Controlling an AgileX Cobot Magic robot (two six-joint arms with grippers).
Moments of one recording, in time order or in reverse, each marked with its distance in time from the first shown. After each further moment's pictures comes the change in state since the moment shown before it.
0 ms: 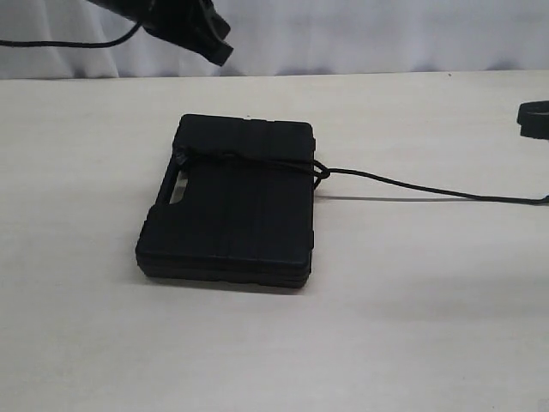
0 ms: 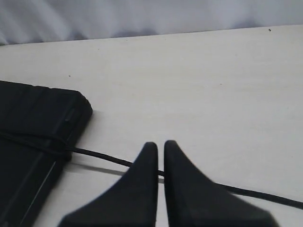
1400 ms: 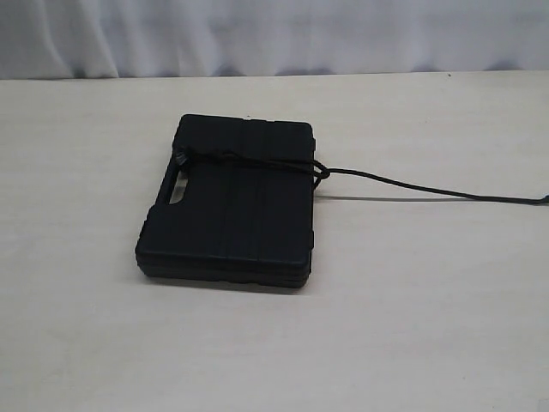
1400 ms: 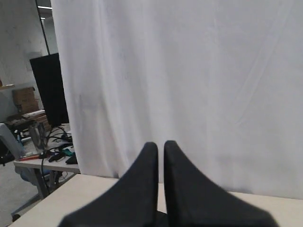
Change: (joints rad) left arm -0.003 -1.268 0.751 -0.218 -0.361 -0.050; right arm 0.000 -0.897 0.068 -0.024 0.220 0.438
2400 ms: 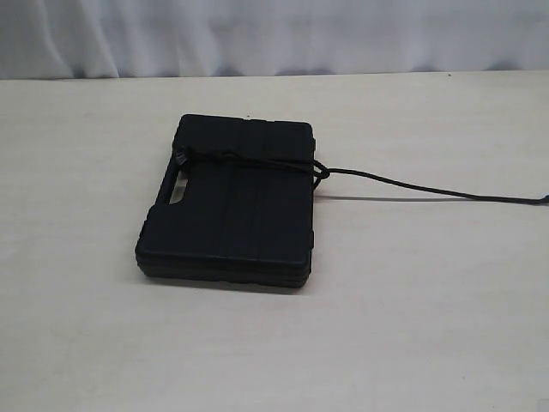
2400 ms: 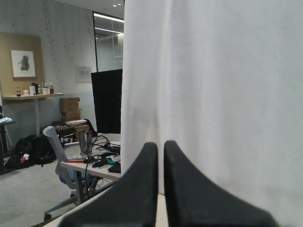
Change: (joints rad) left arm 0.000 -0.427 0.000 0.052 0.289 0.030; right arm 0.000 -0.256 0.000 -0.008 0.143 0.112
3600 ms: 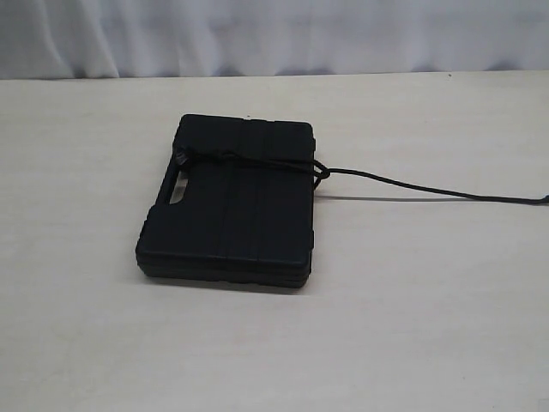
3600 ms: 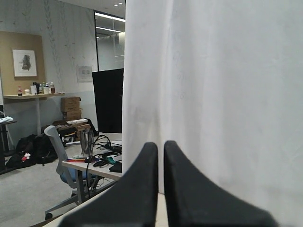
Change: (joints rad) left arm 0.000 0.000 0.000 0.047 0.094 -0.086; right arm 0.000 0.000 0.000 0.000 0.003 0.000
